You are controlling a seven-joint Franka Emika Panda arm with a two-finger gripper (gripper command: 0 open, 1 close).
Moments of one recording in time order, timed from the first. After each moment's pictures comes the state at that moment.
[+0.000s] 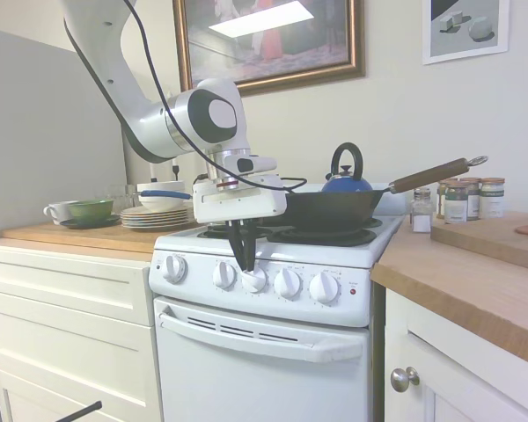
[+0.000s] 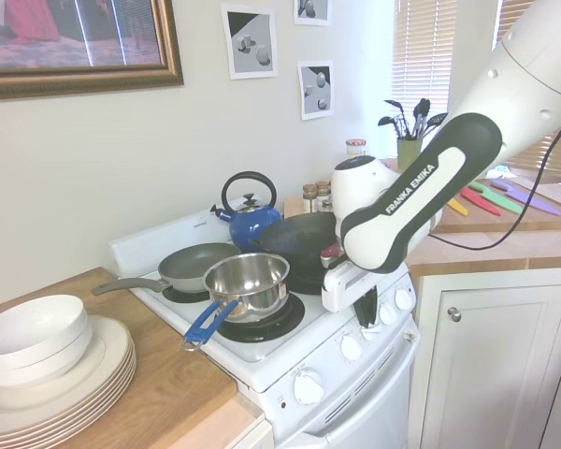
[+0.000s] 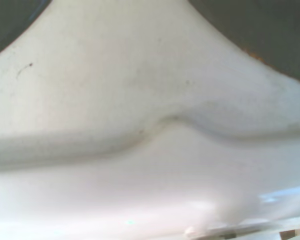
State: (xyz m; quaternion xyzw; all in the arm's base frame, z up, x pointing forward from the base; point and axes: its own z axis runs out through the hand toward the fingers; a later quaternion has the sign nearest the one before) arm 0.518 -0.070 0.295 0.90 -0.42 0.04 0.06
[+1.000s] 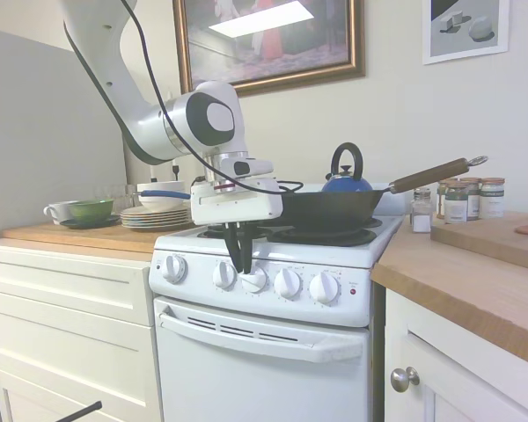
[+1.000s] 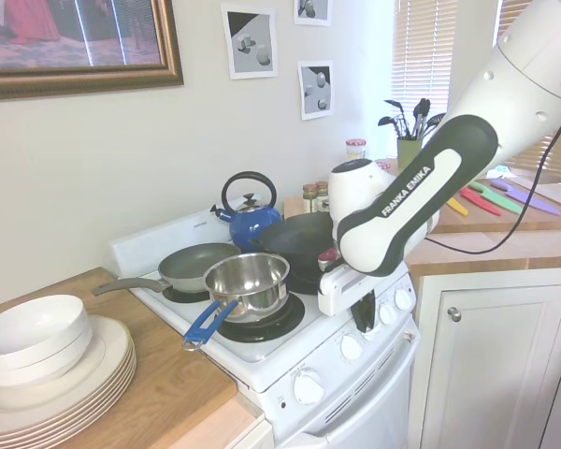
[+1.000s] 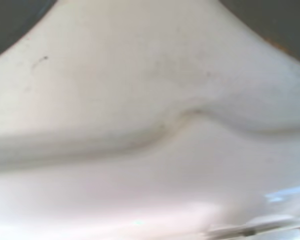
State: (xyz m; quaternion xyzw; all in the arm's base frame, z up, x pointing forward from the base) arm 0.518 -0.060 0.291 0.90 -0.43 0.04 0.06
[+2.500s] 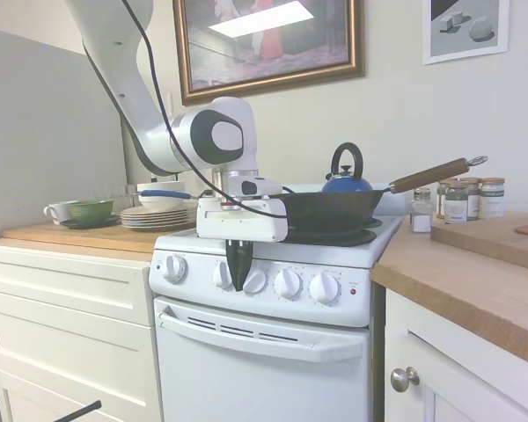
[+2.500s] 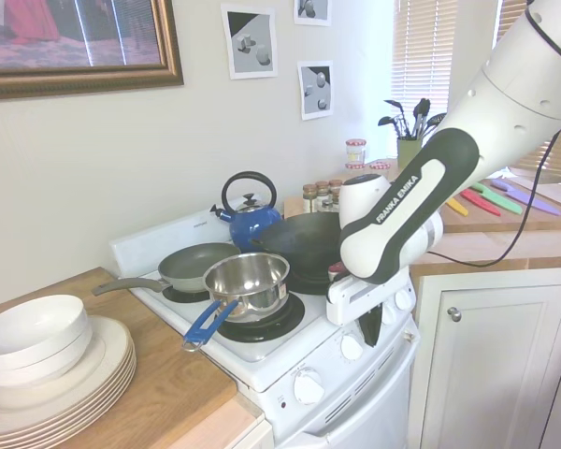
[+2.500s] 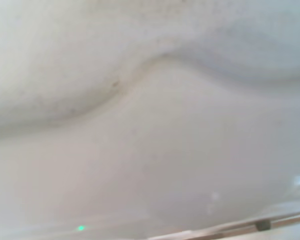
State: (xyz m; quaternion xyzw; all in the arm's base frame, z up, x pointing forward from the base) arm 0.512 -0.082 0.259 0.89 -0.45 0.00 0.04
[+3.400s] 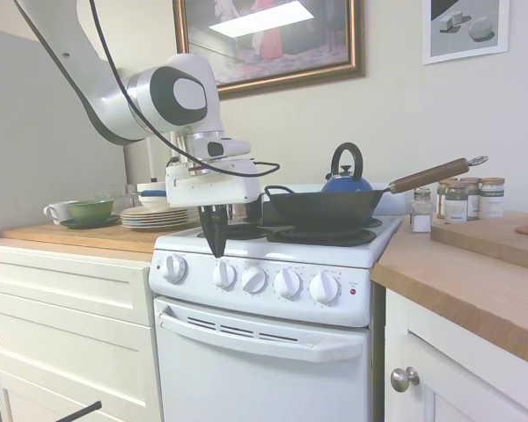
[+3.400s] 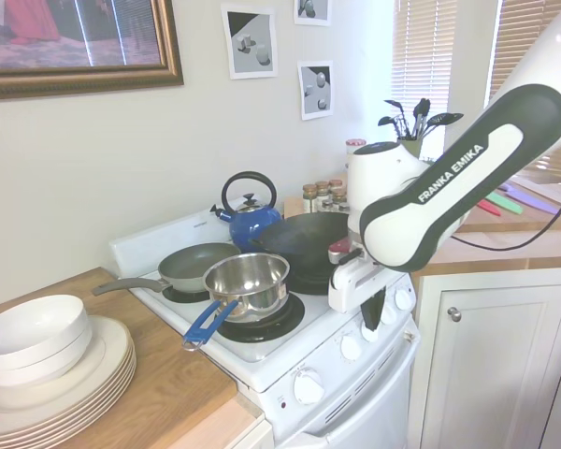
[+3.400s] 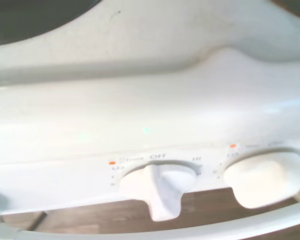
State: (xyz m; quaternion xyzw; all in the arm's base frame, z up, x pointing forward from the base) arm 0.467 -0.043 0.332 0.90 -0.43 0.06 0.02
